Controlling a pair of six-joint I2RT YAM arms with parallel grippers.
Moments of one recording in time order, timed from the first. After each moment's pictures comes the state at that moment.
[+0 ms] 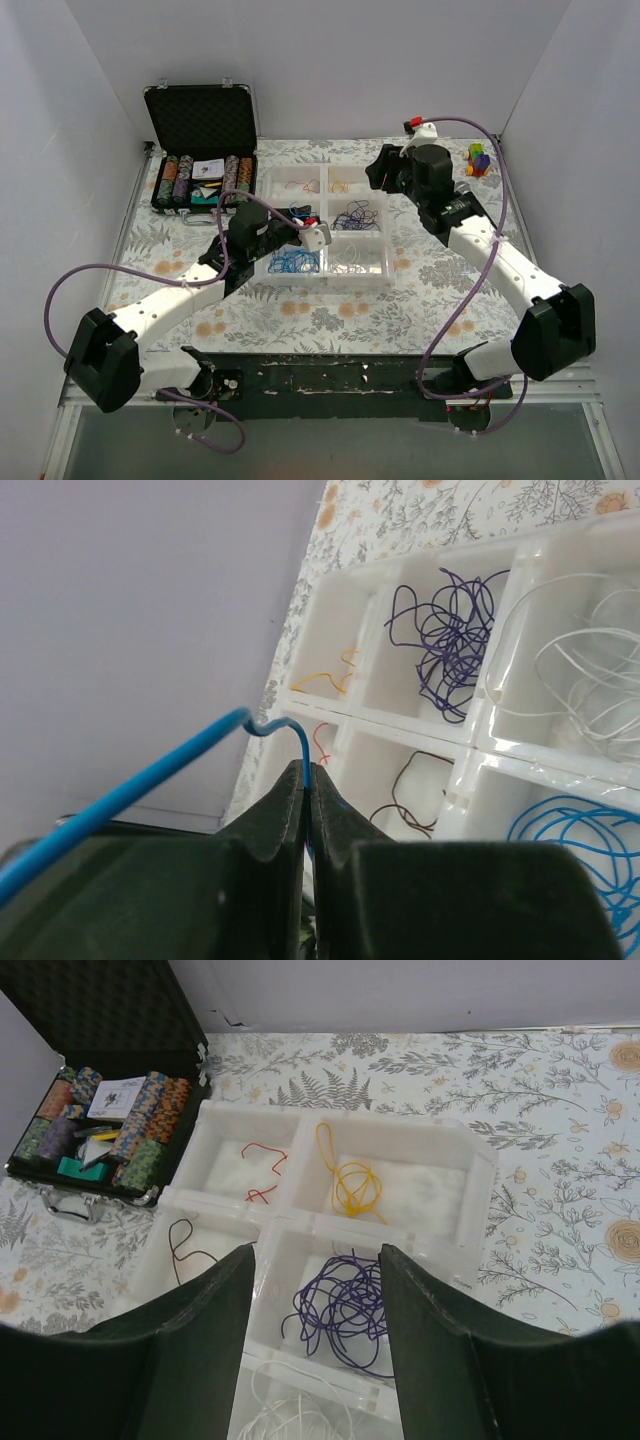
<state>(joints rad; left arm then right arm) -0.66 1.21 0.80 0.23 0.21 0.95 0.47 1.41 1.18 -0.04 0.05 0.34</state>
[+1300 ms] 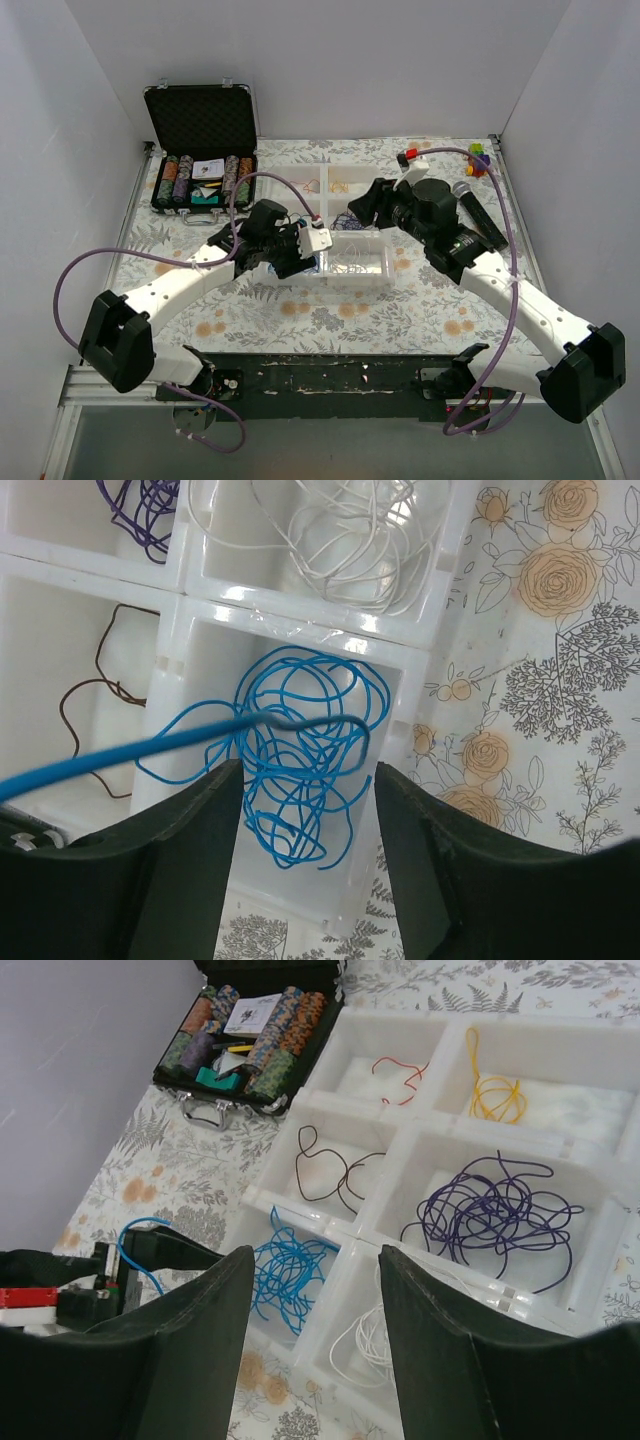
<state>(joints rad) -0.64 1.35 0.96 -0.42 0.31 0.68 0.62 1.15 0.99 -0.07 -0.04 0.46</state>
